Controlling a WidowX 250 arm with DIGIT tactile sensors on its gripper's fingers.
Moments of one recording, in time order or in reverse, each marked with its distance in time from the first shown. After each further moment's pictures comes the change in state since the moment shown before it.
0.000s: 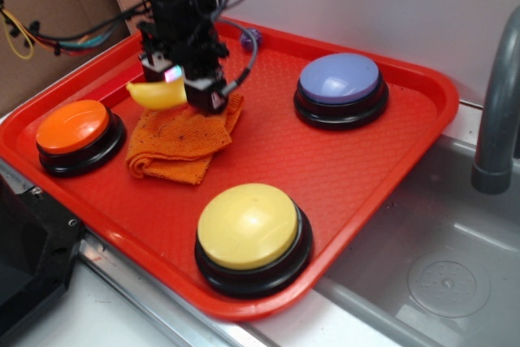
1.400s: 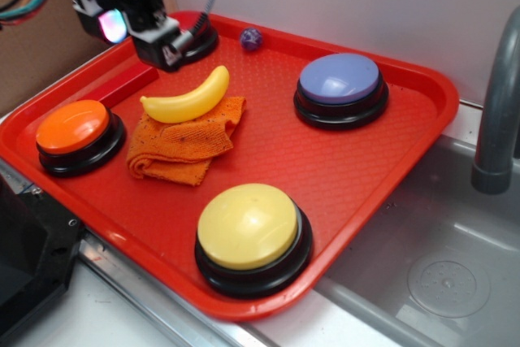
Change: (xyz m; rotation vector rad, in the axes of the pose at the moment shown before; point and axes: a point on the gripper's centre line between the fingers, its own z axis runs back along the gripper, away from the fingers) arm -0.038 -0.006 0.047 0.030 -0.079 -0.053
